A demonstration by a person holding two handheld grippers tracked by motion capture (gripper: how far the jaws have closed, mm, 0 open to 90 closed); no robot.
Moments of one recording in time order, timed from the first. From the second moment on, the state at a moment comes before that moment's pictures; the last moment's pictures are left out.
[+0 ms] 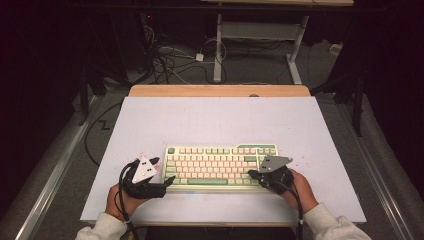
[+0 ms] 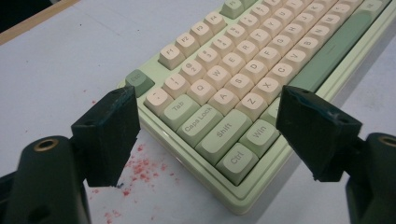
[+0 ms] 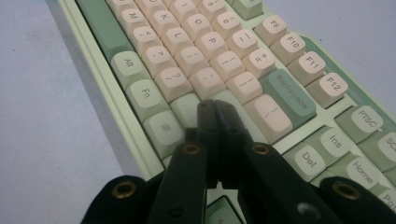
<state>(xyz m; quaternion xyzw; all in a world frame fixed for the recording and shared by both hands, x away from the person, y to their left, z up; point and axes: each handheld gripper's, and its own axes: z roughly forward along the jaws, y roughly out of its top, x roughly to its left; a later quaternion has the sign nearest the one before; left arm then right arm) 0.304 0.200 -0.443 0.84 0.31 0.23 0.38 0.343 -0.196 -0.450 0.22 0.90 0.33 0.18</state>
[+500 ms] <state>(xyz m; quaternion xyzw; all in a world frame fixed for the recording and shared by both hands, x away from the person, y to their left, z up) 0.309 0.194 -0.426 0.84 0.30 0.18 0.42 0.342 -0.196 -0.450 0.22 0.90 0.33 0.18</state>
